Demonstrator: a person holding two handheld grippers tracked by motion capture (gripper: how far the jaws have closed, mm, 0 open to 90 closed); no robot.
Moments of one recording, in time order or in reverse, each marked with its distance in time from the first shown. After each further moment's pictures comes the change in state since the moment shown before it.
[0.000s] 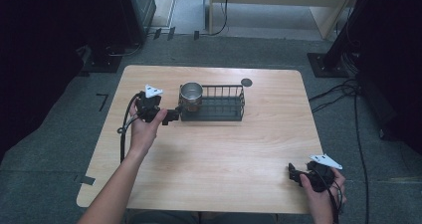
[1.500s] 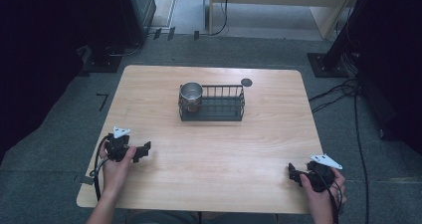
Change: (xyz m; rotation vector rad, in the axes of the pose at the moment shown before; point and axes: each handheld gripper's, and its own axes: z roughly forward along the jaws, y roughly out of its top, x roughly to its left) left arm 0.062 -0.137 -0.031 0.143 0.134 -0.159; right arm 0.000 0.000 0.000 0.000 0.000 0.000
